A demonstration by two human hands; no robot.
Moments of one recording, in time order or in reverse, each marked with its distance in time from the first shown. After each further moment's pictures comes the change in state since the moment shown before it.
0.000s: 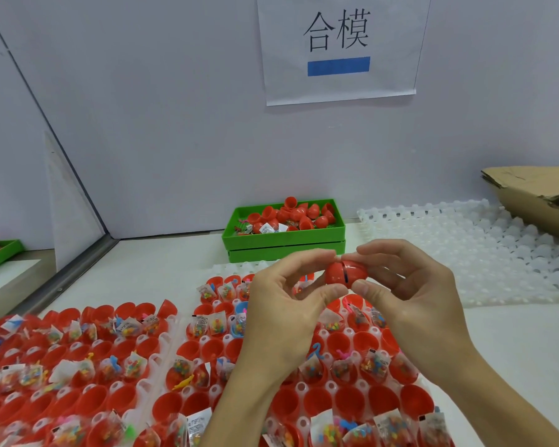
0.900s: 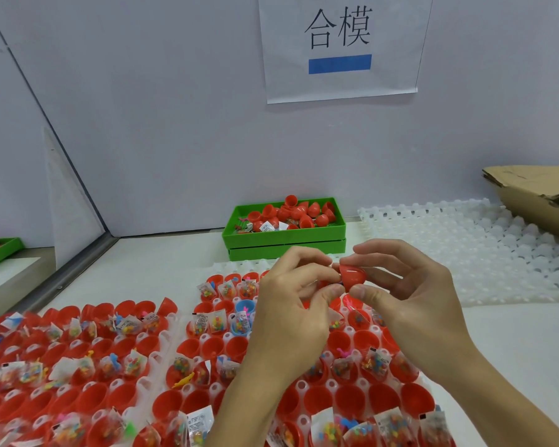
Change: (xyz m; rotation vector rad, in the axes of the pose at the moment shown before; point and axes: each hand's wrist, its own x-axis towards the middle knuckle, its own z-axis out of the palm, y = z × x) left_hand -0.002 -0.007 0.002 0.329 -0.001 0.212; right_hand 0.000 0.001 -0.001 0.015 -0.046 0.040
